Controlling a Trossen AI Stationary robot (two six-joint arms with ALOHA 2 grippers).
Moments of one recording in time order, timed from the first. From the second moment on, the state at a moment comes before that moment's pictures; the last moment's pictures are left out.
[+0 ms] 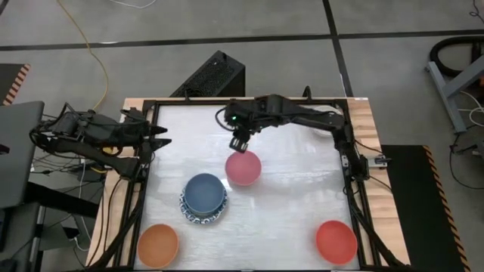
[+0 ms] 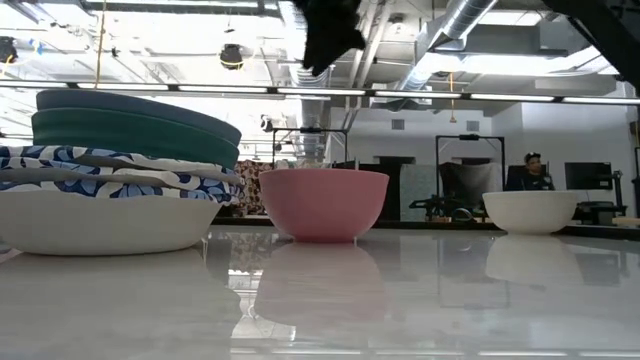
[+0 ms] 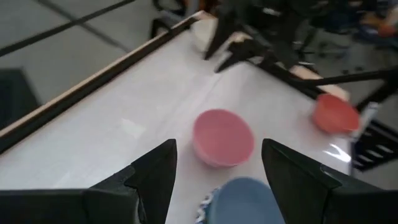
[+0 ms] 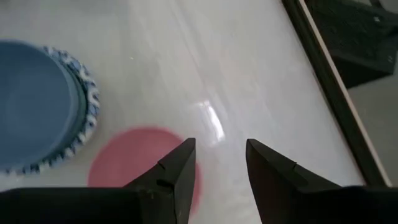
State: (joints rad) left arm -0.22 0.75 1.27 -0.97 -0.48 -0.59; right arm -0.12 2.05 2.35 -1.30 0.18 0.19
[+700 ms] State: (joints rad) left arm -0.22 0.42 0.95 -0.64 -0.59 -0.57; right arm -0.16 1.55 1.47 -0.85 0.15 0.40
